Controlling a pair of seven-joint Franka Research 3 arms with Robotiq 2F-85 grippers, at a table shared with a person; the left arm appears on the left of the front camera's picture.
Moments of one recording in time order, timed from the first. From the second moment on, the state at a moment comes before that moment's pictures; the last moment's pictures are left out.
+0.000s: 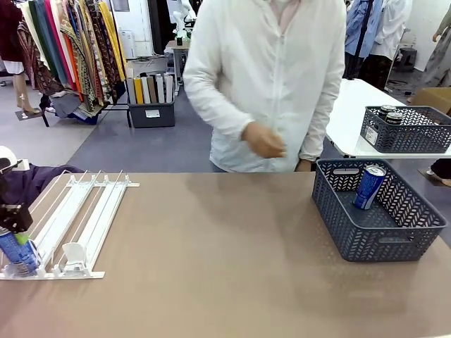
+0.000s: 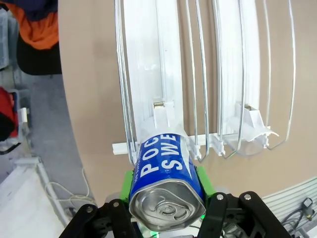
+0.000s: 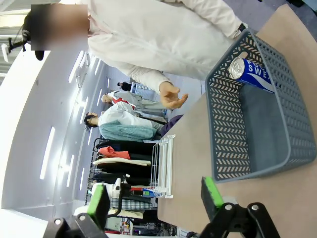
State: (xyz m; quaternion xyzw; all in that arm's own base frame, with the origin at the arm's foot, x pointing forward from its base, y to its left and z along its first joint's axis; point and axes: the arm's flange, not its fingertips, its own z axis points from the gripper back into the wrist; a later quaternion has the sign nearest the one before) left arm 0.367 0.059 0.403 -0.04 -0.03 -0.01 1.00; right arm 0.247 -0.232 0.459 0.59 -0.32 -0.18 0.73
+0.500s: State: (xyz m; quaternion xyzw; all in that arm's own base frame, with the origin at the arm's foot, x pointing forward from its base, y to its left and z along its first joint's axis) left arm 0.367 0.059 0.404 -0.03 -0.03 -0.01 1.00; right arm 0.247 -0.232 0.459 0.59 -0.32 -0.18 0.73
